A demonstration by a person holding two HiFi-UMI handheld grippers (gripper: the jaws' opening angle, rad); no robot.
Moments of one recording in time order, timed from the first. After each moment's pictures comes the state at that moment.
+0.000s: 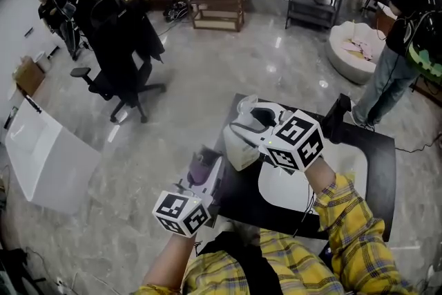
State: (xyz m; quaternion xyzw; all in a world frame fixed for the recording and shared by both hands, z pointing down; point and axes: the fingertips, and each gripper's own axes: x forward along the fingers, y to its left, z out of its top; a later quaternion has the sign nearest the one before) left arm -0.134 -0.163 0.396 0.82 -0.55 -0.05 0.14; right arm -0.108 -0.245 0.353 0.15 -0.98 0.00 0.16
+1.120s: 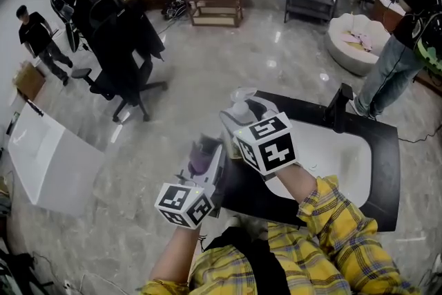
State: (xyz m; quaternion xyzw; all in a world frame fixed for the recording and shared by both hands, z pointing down) left arm -0.147 -0.164 0.383 0.82 -0.56 -0.06 0.13; right arm -0.125 -0.250 0.353 0.34 -0.93 0.07 0.15
